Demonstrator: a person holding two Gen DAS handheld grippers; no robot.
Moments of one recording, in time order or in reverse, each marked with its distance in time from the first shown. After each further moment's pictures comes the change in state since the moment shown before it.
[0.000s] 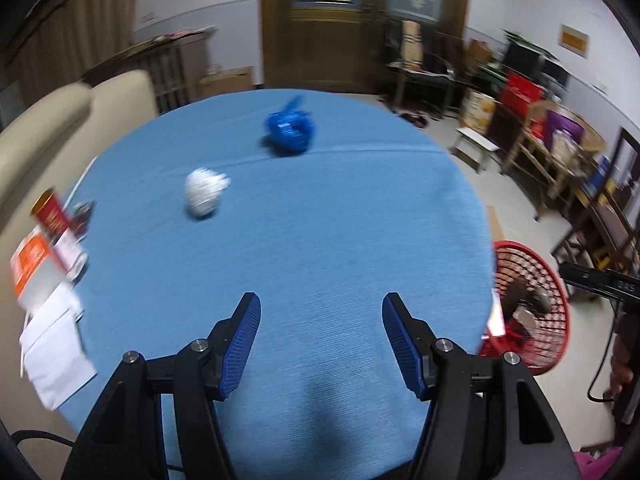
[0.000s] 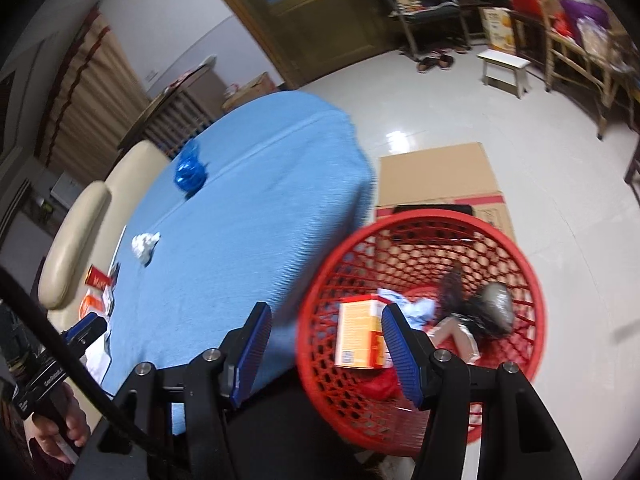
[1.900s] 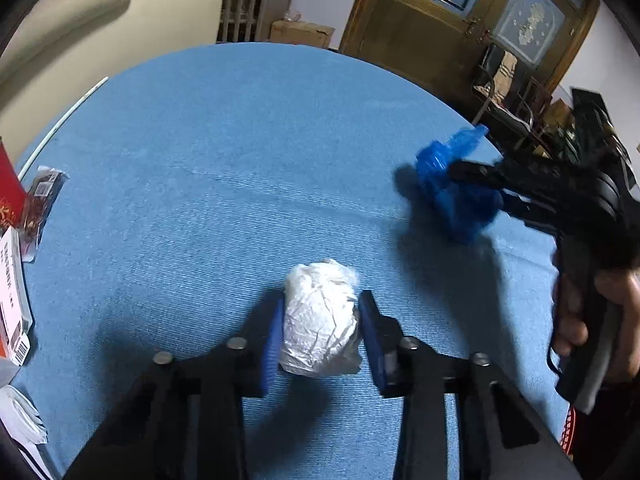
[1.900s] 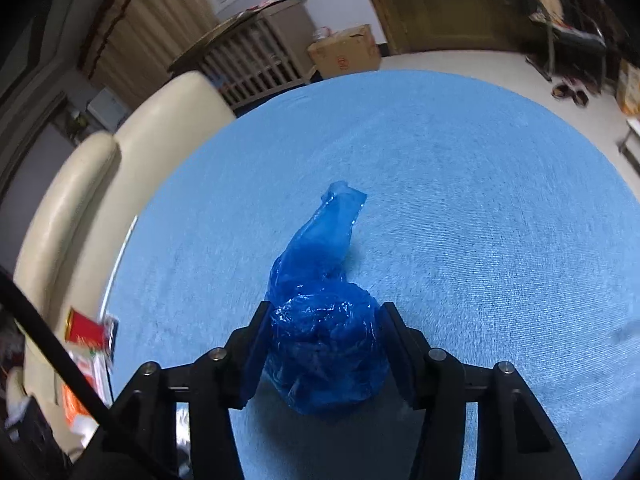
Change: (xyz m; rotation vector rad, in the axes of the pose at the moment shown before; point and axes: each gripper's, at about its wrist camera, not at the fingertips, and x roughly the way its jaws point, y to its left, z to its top) left arm 0.169 0.147 0.108 -0.346 0.102 -0.012; right arm 0.334 0.275 0.218 -0.285 0.172 0.123
